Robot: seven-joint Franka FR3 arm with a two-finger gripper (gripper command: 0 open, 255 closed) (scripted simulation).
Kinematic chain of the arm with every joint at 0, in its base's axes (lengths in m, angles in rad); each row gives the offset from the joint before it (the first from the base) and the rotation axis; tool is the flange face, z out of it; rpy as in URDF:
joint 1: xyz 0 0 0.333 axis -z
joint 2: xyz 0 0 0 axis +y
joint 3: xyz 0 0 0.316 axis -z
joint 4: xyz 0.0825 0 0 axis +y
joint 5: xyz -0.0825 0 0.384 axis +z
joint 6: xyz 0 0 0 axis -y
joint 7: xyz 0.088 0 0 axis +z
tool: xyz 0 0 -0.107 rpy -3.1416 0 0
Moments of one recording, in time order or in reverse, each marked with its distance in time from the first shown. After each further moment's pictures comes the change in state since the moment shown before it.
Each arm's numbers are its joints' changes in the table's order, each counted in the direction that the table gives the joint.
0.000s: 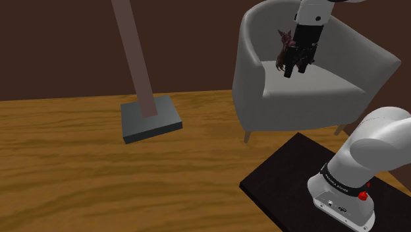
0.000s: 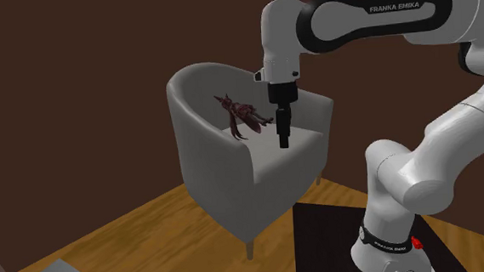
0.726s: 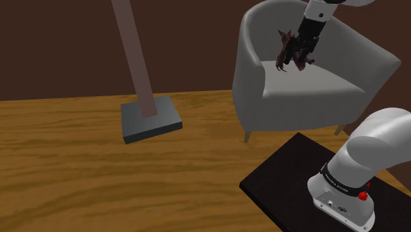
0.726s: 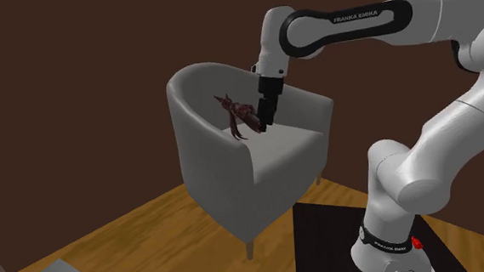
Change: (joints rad) arm 0.079 0.095 0.167 -0.042 -0.056 0.231 0.099
